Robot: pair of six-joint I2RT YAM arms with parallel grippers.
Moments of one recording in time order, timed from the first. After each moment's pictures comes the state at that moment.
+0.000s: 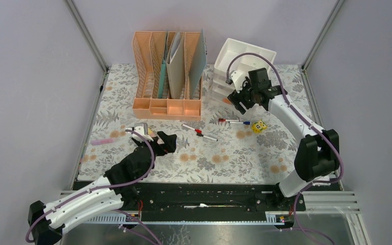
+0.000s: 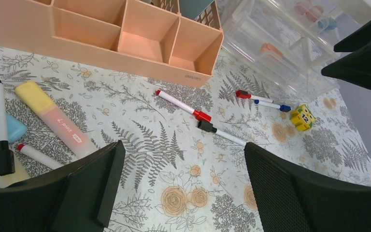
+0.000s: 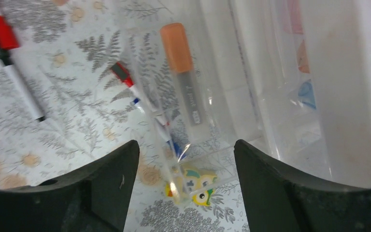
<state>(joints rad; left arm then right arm) -0.94 0.53 0.34 -0.07 -0.67 -0.66 0.32 1.62 1.32 -0.55 -0.15 -0.55</state>
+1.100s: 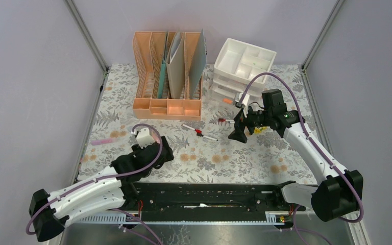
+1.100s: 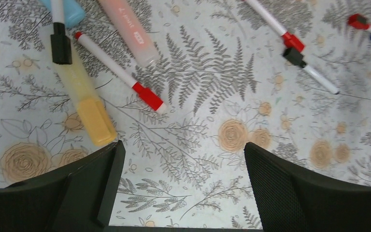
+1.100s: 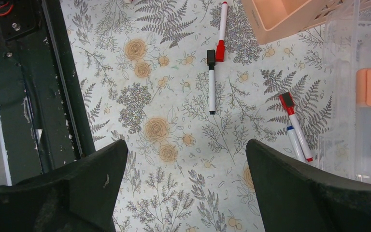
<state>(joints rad) -0.94 0.70 0.49 -0.63 -0.61 -1.01 0.30 1.21 0.99 -0.60 -0.81 -0.54</state>
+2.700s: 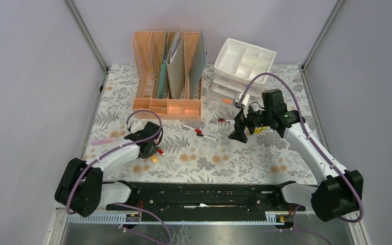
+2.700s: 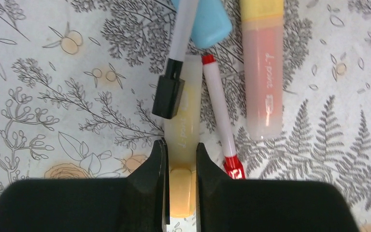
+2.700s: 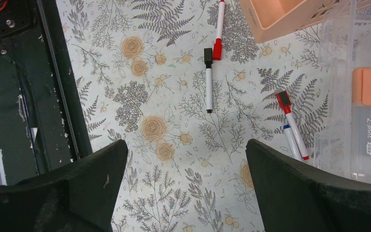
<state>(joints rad) -0.45 1.25 0.57 -0.55 -0.44 -1.00 0.30 1.21 0.99 -0.61 -0.80 -0.55</state>
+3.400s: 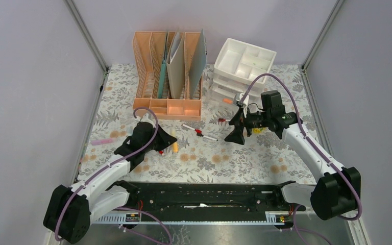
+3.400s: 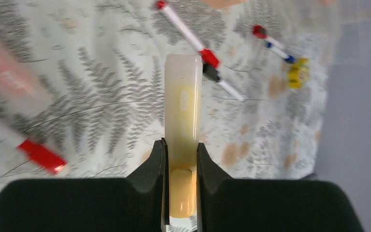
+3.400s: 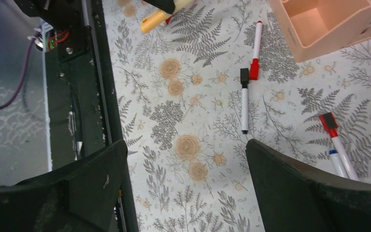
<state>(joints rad) -0.45 0.96 0.45 -0.15 0.09 -0.91 0.30 1.22 0.94 -0.52 -0.95 -0.44</state>
